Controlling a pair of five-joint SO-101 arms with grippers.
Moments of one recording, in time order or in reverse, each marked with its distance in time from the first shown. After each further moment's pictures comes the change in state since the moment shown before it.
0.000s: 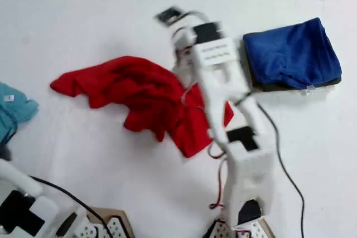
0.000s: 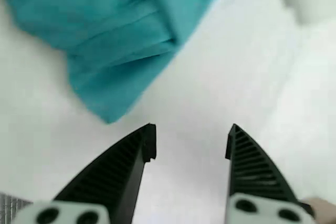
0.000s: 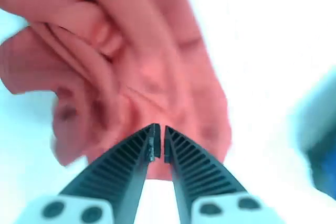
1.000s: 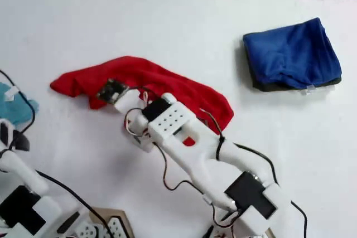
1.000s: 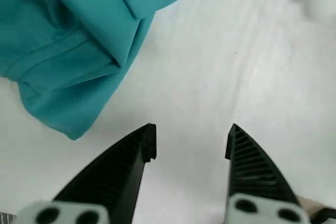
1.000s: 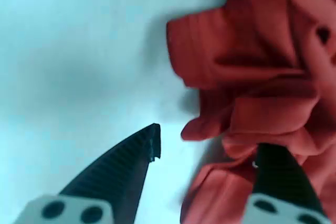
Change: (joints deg) left arm 4.5 0.0 0.0 1.8 3.1; right arm -28.5 -22.8 57.9 -36.4 -5.7
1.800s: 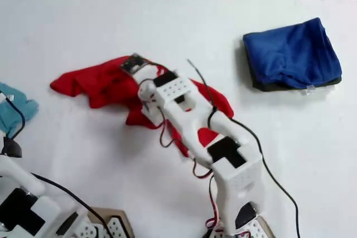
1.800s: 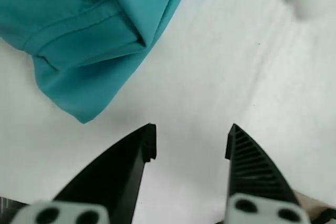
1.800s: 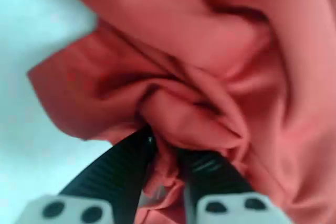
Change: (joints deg) left arm -3.9 0.0 0.0 0.0 -0.3; right arm 12.2 23.6 -18.6 1.4 -0.3
